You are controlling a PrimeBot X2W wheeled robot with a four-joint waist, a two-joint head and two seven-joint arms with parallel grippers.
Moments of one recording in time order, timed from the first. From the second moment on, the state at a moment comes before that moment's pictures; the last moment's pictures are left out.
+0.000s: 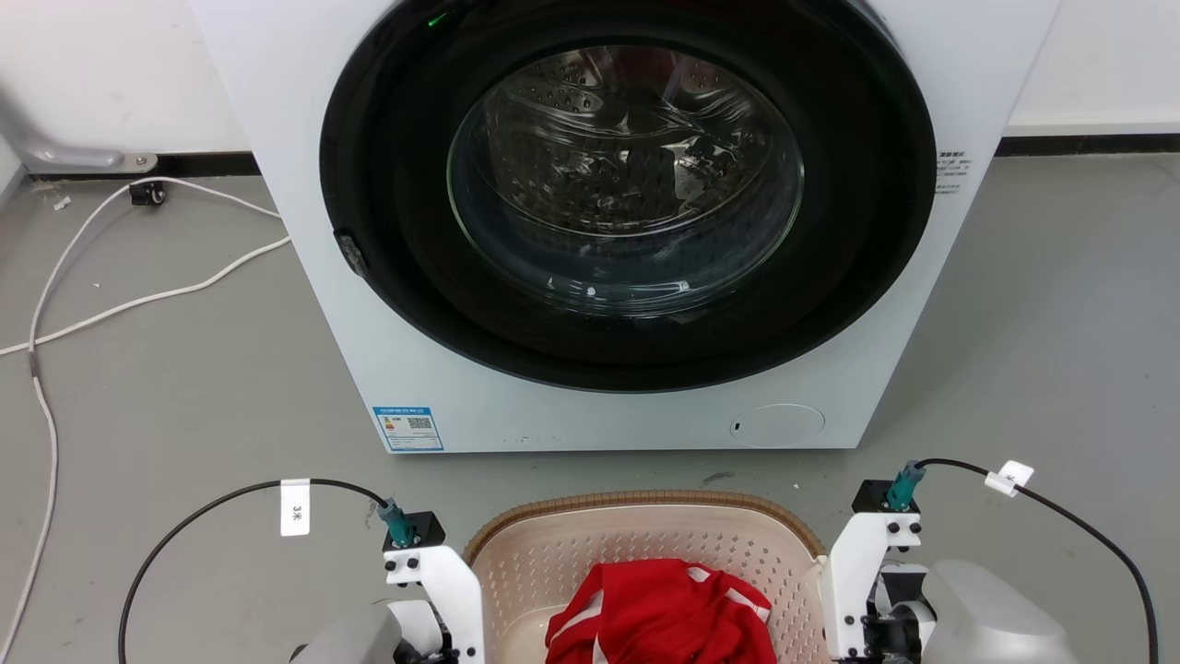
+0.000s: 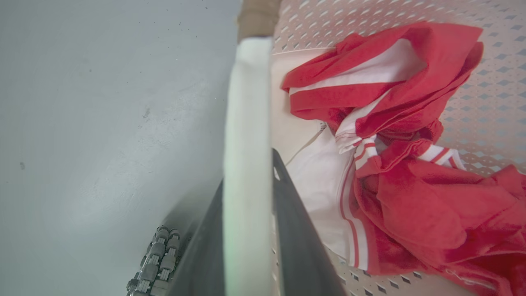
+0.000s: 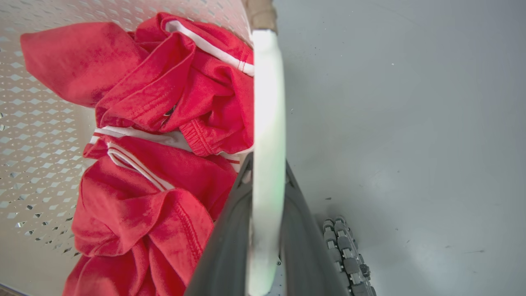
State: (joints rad) left arm -0.59 0.09 -0.75 1.27 -0.96 -0.12 0.40; right arm -0.62 -0.07 0.58 1.30 0.72 0.12 0.52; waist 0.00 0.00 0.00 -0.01
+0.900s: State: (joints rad) left arm -0.60 0.09 -0.78 1.28 -1.00 -0.12 0.39; right arm -0.63 -0.07 0.55 1.30 0.70 0.12 0.50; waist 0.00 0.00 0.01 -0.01
